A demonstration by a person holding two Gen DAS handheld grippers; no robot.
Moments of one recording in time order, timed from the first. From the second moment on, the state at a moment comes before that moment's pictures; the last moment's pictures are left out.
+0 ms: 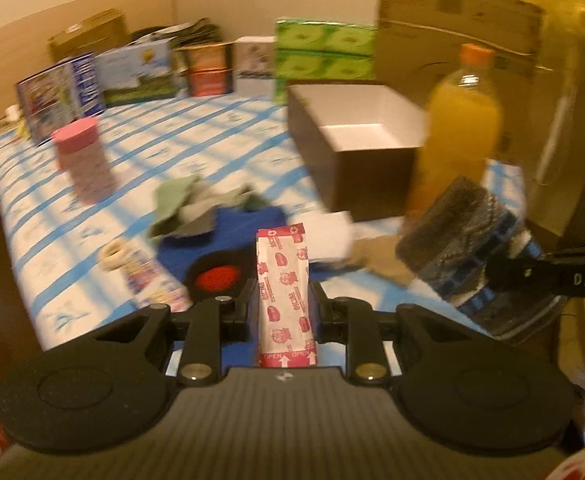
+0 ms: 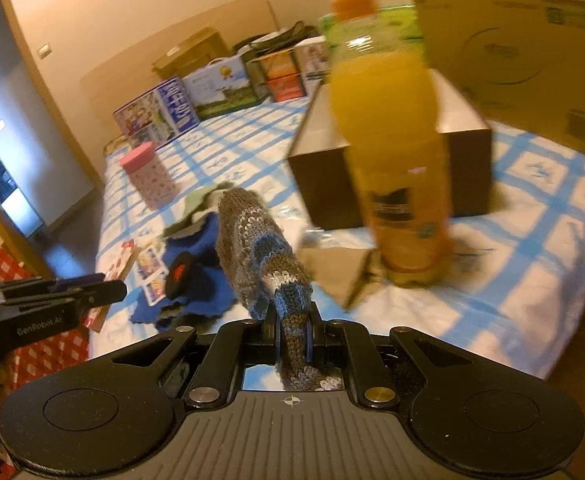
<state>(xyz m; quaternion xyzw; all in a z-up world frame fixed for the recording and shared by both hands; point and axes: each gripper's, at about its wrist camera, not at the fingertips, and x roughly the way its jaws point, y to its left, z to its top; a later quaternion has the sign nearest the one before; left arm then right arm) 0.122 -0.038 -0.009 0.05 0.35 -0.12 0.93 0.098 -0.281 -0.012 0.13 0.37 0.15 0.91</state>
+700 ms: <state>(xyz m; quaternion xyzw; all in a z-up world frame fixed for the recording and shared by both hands) 0.219 -0.125 0.025 0.07 0.31 -0.18 0.93 0.164 -0.424 0.043 0.12 0.31 0.05 0.94</state>
